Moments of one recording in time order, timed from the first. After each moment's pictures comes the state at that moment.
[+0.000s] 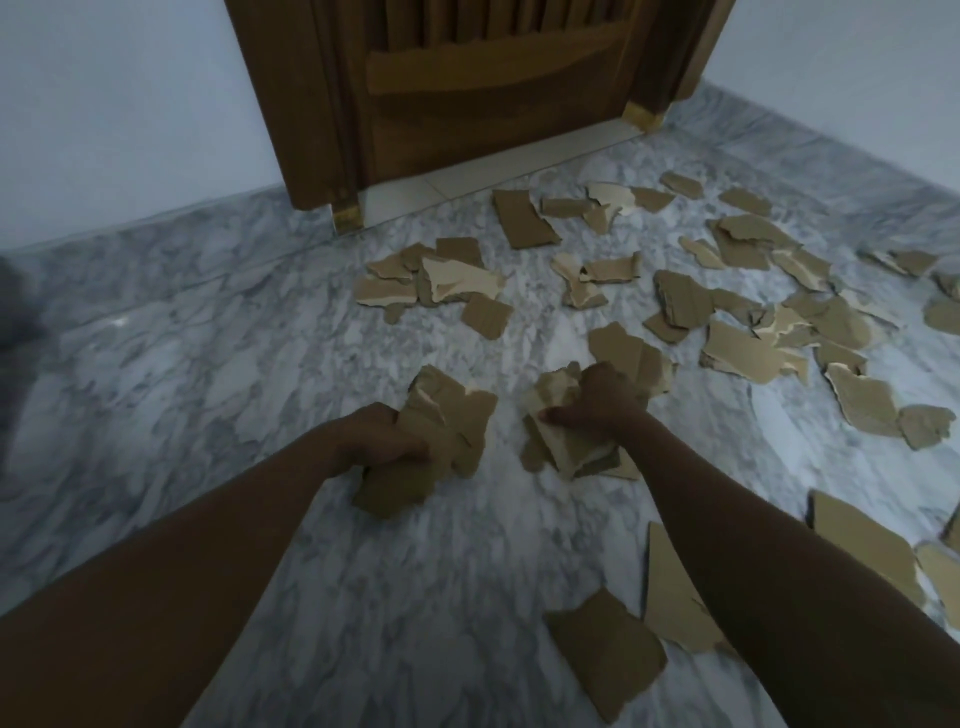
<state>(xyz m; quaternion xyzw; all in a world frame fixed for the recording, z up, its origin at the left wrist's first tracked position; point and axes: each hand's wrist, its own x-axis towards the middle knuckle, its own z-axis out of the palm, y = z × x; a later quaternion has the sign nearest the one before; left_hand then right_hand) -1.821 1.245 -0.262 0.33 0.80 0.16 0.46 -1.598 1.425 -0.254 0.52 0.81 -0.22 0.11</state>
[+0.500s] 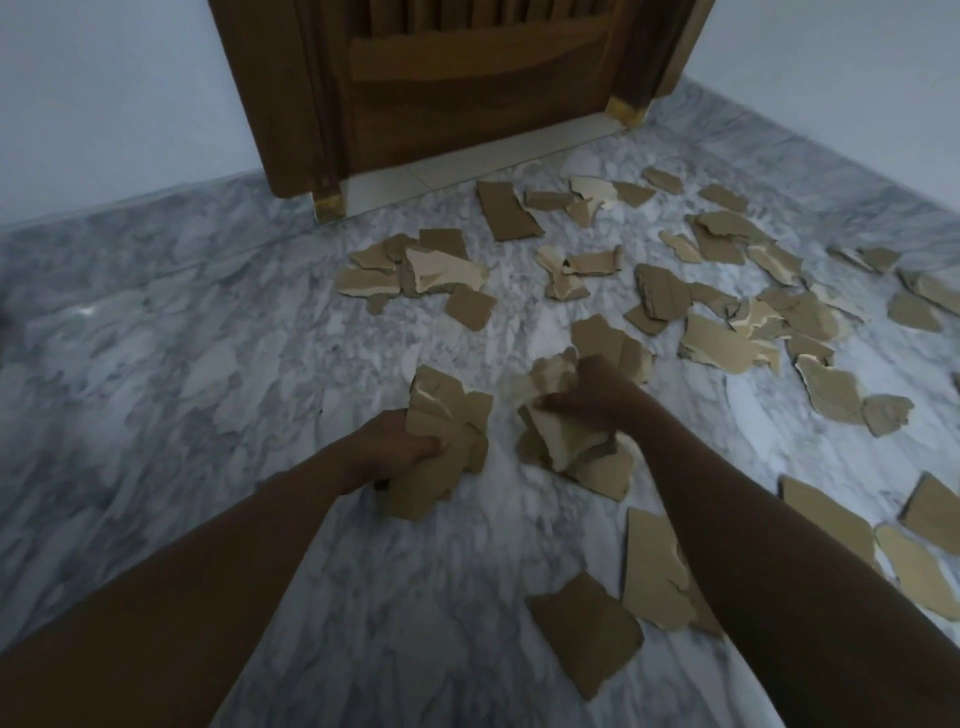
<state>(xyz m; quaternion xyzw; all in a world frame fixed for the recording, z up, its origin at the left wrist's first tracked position) -1.782 1.239 -0.269 0.34 0.75 0.27 0.50 -1.583 1.431 -0.244 0.52 0.81 -0.26 0.10</state>
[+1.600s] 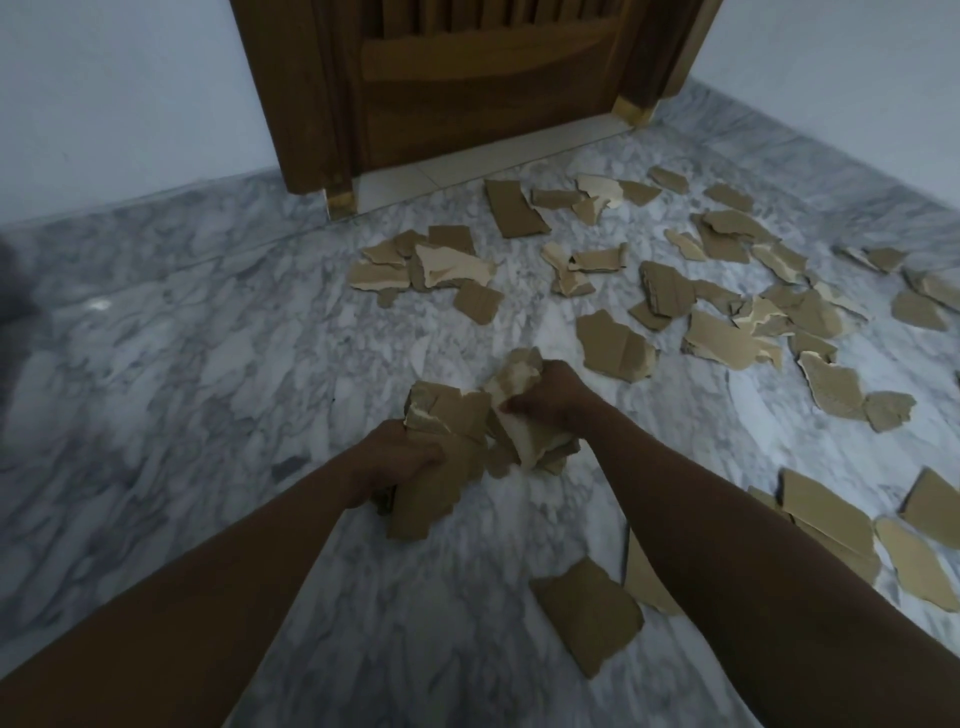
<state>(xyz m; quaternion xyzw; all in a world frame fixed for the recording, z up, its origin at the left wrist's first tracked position) -1.771 1.216 -0.276 0.27 0.76 0.30 0.51 -1.618 1.405 -0.275 0.53 0.75 -0.39 0.03</state>
